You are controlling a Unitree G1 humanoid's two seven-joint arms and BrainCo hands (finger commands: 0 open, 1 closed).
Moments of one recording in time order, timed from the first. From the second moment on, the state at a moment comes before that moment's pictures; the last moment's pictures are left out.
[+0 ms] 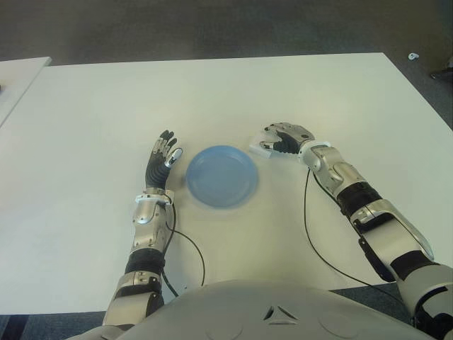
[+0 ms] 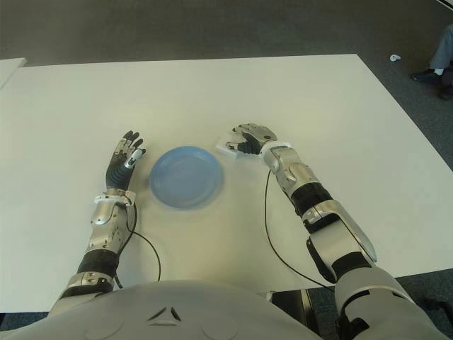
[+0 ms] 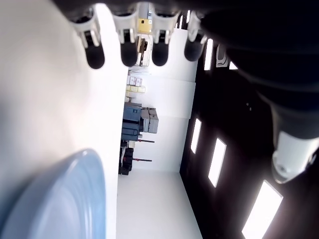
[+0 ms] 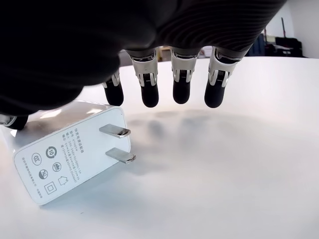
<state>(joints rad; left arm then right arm) -0.05 0.04 0.18 0.55 -0.21 -0.46 -0.23 -0.59 -0.44 0.52 0.68 -0.80 -0.10 0.08</state>
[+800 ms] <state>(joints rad) -0.03 0.04 0.18 0.50 -0.19 -0.39 -0.18 -0.58 -0.46 0.53 0.79 -0.79 -0.33 -0.11</state>
